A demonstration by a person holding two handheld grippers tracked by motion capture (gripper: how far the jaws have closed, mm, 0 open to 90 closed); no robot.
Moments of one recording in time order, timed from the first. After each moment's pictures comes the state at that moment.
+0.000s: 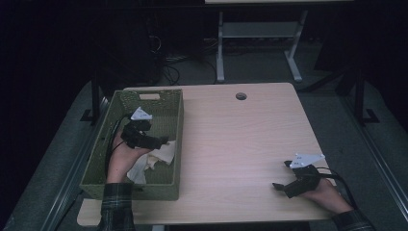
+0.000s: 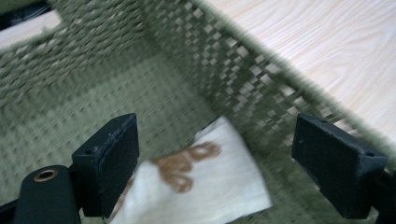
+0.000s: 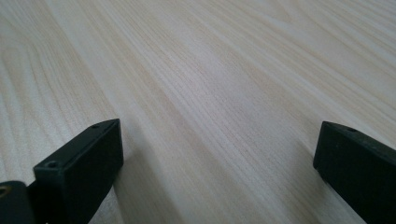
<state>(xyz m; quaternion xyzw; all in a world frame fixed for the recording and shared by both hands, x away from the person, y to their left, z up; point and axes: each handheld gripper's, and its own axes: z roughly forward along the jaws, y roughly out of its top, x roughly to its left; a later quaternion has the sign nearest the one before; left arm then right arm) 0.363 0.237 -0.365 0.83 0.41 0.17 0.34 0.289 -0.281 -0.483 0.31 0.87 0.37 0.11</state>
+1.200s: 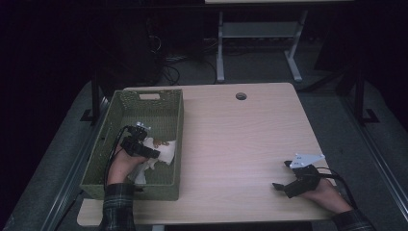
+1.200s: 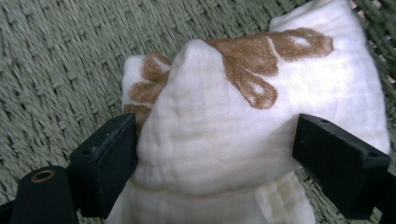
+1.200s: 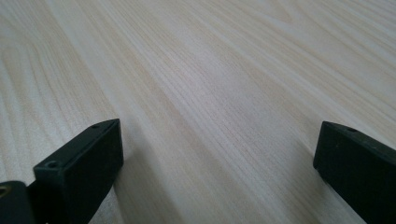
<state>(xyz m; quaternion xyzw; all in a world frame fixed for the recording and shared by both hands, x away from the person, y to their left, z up) 0.382 0.256 -0.431 0.84 0.50 0.11 0.19 0.289 -0.281 -0.483 0.31 0.87 0.37 0.11</state>
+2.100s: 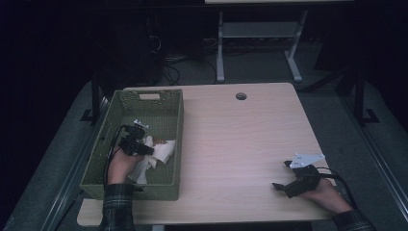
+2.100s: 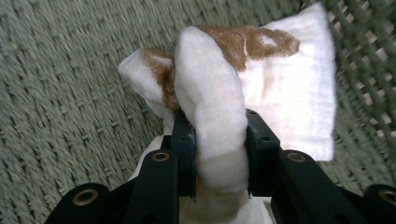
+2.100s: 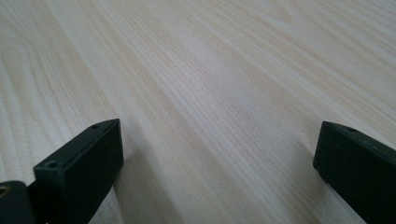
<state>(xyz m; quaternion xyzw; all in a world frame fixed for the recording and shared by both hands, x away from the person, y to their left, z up) 0.377 0.260 -0.413 0.82 0.52 0.09 0.21 0.289 -0.281 -0.483 0.31 0.87 0.37 0.11</state>
